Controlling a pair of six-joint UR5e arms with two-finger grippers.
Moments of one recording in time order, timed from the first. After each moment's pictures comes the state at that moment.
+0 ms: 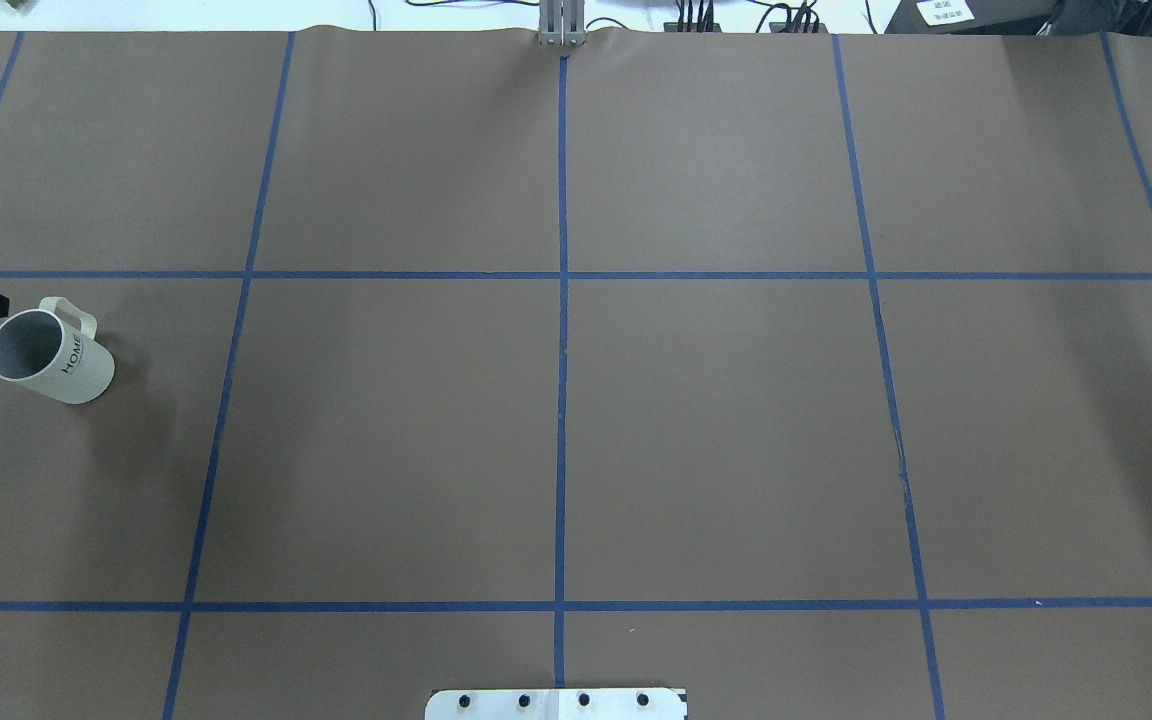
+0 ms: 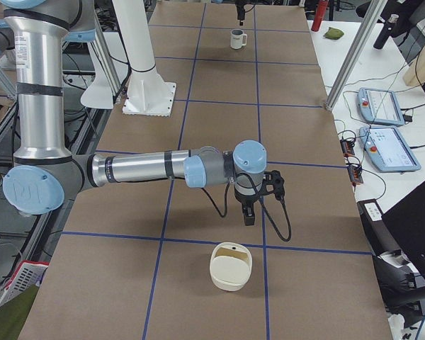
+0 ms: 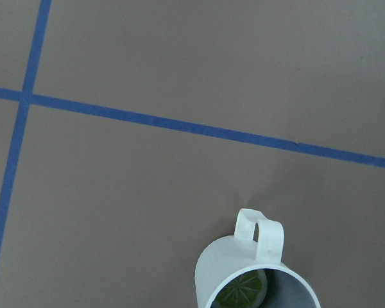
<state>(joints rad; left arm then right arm) -1.15 -1.55 -1.75 -1.88 -2.32 -0.77 1.51 -1.60 1.73 -1.53 2.37 0.03</state>
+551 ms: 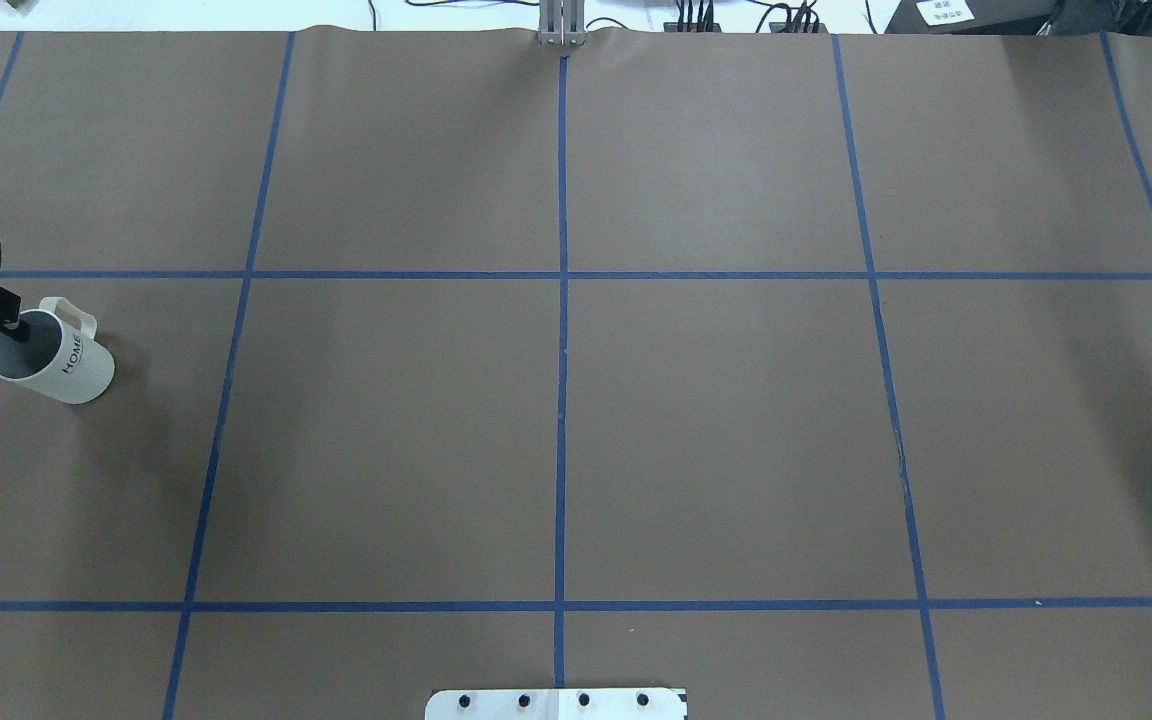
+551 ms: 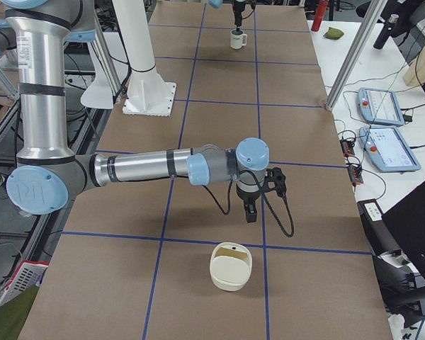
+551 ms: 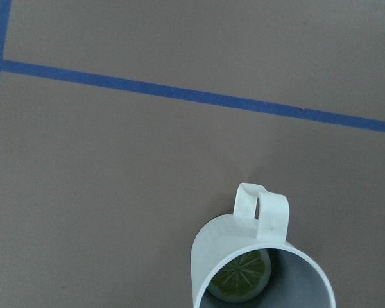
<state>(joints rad) -1.10 -1.55 -1.70 -1.91 -2.31 -0.77 1.50 -1.59 1.73 -1.53 2.38 0.03</state>
